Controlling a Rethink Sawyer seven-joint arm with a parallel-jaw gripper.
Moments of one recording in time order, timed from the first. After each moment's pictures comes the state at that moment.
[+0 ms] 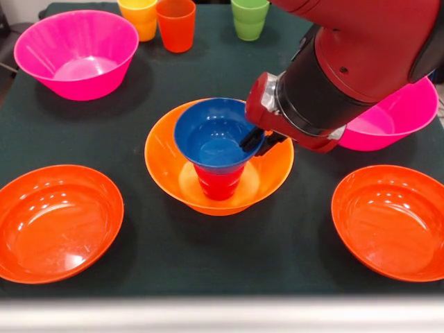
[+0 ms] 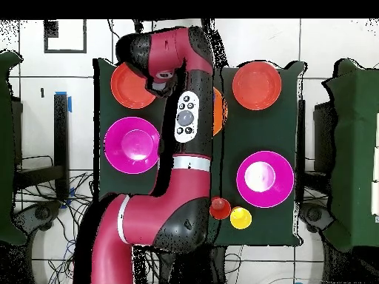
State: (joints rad) arm -0.03 0.14 -0.37 0.14 -0.04 1.54 1.91
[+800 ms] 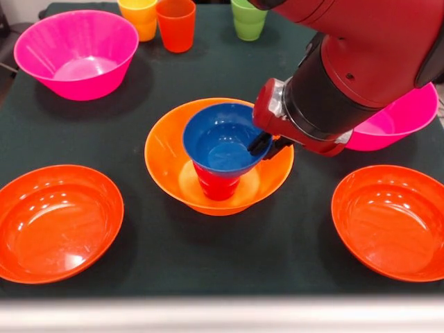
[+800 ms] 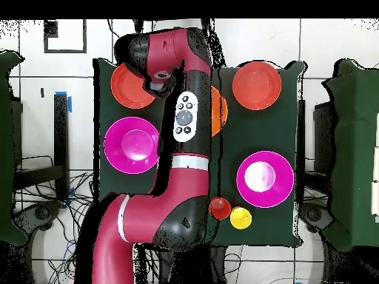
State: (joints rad) arm -0.03 0.17 -0.40 0.12 0.02 1.54 1.91
